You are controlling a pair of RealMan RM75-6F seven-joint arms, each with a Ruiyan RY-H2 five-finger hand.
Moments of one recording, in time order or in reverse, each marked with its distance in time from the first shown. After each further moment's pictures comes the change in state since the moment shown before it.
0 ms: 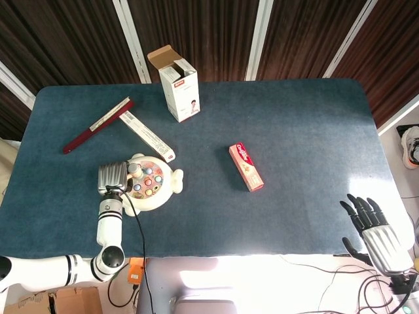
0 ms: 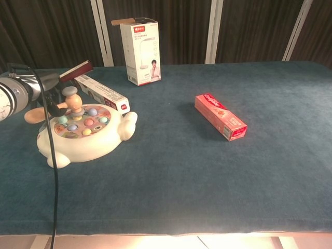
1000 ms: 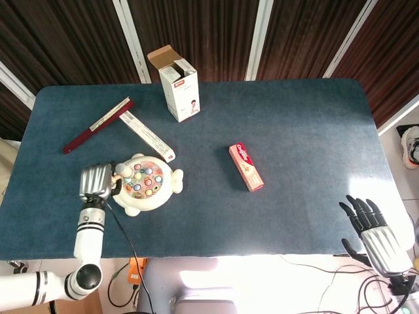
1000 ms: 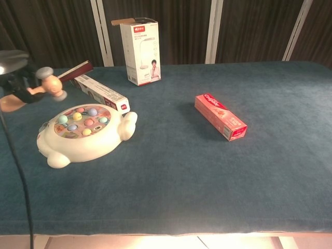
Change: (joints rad) left arm 0.157 0.188 0.055 -0.268 0.214 0.104 -0.142; right arm -0.003 -0.008 -0.004 -0.003 -0.006 -0.004 -0.021
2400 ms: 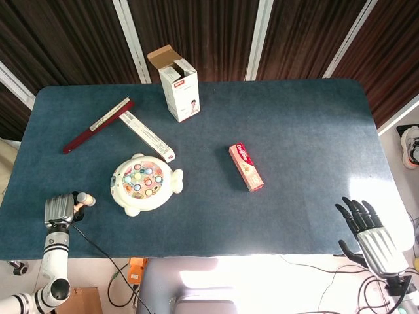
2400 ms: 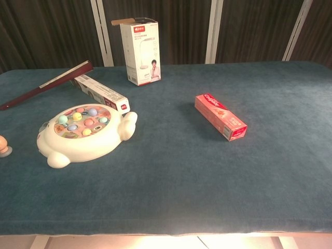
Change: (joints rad) left arm 0.255 -0.089 0.137 0.468 0.174 -0.295 -0.296; right arm 0.002 -0.007 -0.005 -0.003 -0.003 -0.011 -0.013
